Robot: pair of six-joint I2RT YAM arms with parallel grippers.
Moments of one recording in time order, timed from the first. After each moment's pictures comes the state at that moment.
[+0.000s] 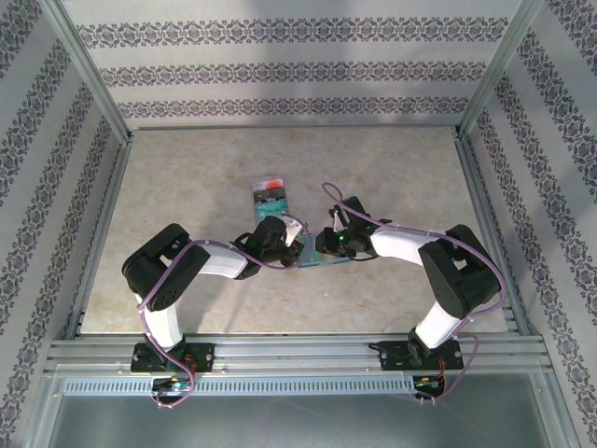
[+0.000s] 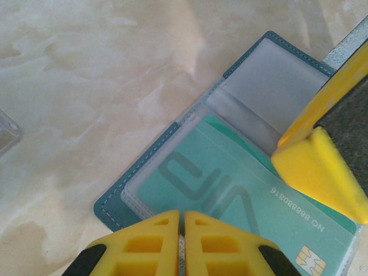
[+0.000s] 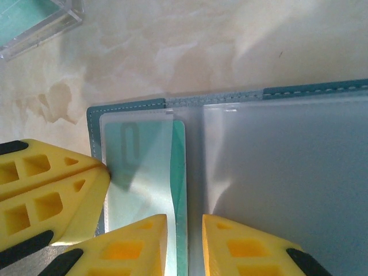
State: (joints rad) left arm -0.70 1.82 0.74 0.40 0.11 -0.14; right arm 0.51 1.66 0.80 -0.16 -0.33 0.65
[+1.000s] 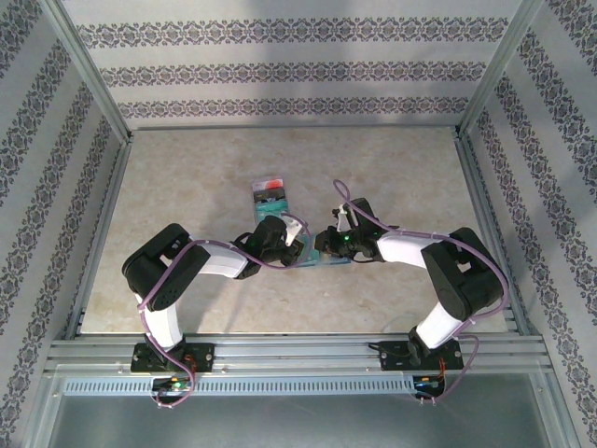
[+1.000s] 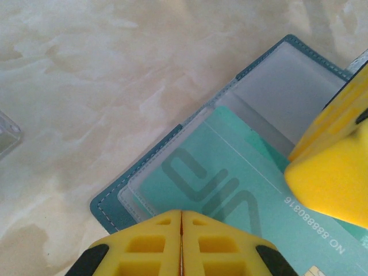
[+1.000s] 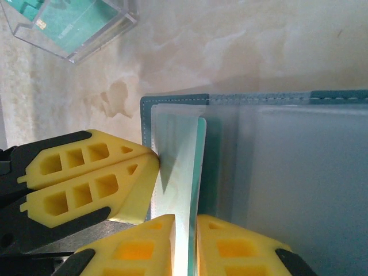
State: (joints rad) left arm -0.70 1.82 0.74 0.40 0.11 -0.14; right arm 0.47 1.63 0.70 0.04 -0.52 0.76
